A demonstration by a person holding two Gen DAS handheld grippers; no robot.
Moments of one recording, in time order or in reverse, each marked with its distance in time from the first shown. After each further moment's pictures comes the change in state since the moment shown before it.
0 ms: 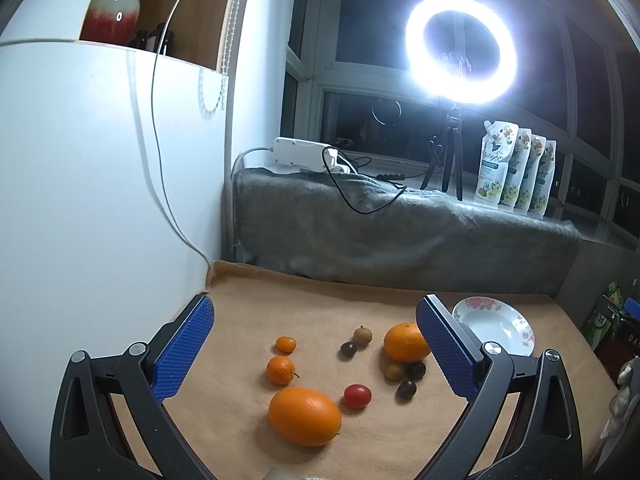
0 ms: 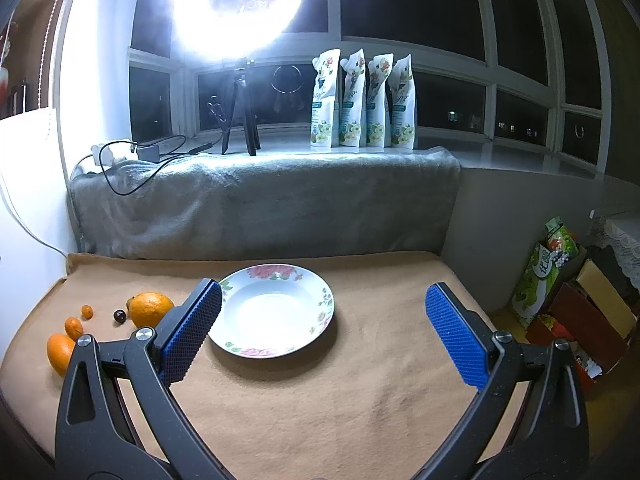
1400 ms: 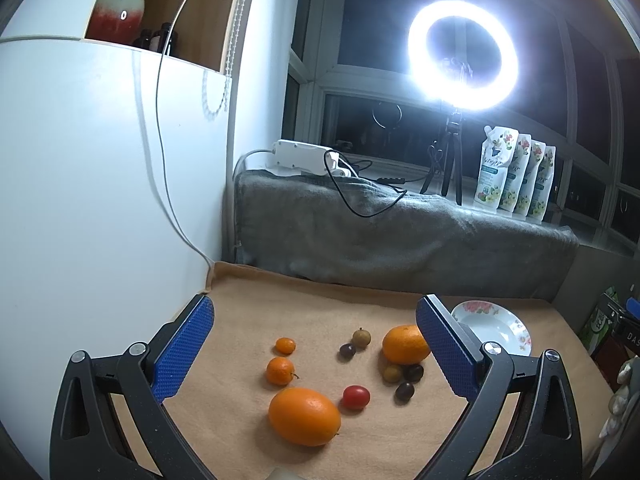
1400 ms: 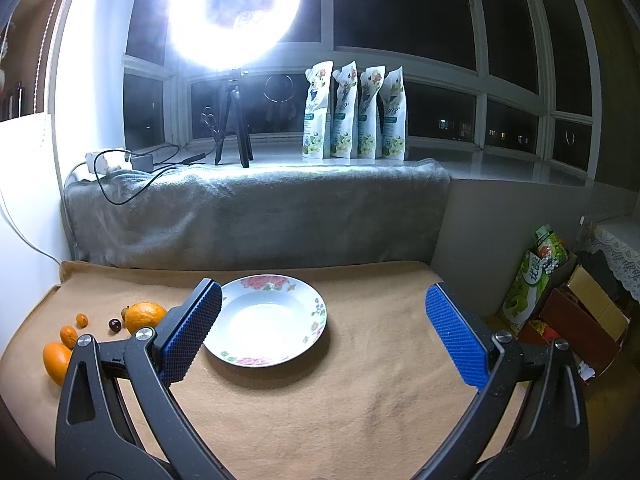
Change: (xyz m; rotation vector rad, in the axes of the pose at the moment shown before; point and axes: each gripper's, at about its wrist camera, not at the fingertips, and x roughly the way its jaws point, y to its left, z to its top) left arm -0.005 -0.002 0.001 -0.013 -0.009 -0.005; right arm -0.007 0.002 0.003 -0.003 -0.028 -0.032
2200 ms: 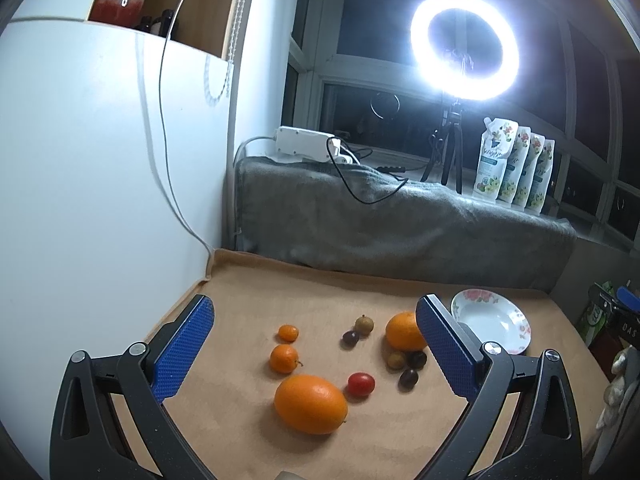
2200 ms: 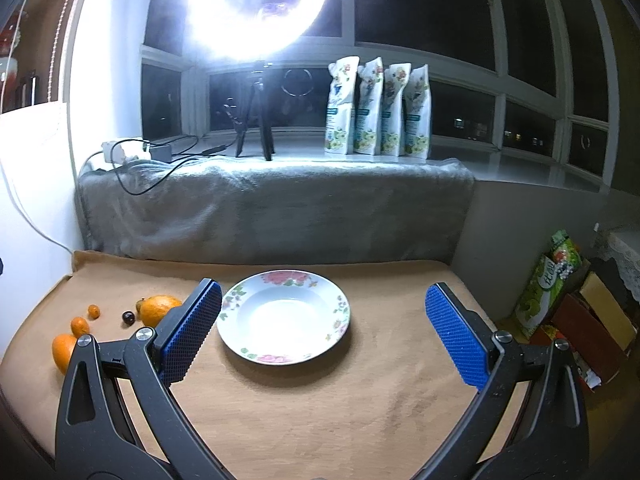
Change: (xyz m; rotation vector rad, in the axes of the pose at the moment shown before) left arm 0.002 0.014 -0.009 -0.006 0.045 -0.017; right arm 0.008 0.021 0.003 -0.041 0.019 0.077
